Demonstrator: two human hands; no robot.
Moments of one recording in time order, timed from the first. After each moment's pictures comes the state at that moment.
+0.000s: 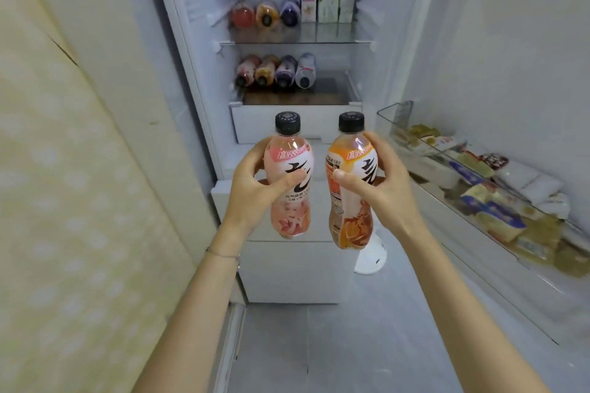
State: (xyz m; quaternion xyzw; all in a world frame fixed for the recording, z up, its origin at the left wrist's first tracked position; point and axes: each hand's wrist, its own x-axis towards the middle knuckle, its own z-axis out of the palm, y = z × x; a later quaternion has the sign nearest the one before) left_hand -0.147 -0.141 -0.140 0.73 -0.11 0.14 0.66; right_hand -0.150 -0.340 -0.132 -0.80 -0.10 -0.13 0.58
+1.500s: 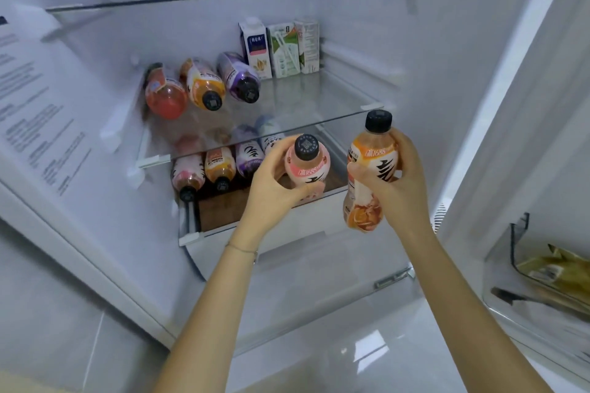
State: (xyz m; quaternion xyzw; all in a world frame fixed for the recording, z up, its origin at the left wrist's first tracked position) left_hand 0.263 -0.124 -0.127 0.71 -0.32 0.05 0.62; right_hand 0.176 -0.298 -0.119 -0.73 0.07 -0.35 0.58
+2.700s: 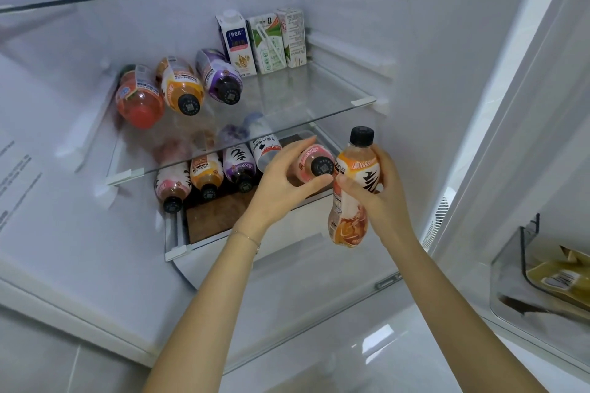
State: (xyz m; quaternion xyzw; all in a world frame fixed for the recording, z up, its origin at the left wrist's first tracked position) left_hand 0.308 -0.156 -0.146 0.76 -0.39 0.02 0.52; right_hand 0.203 -0.307 -0.157 -0.70 0.09 -0.29 0.64
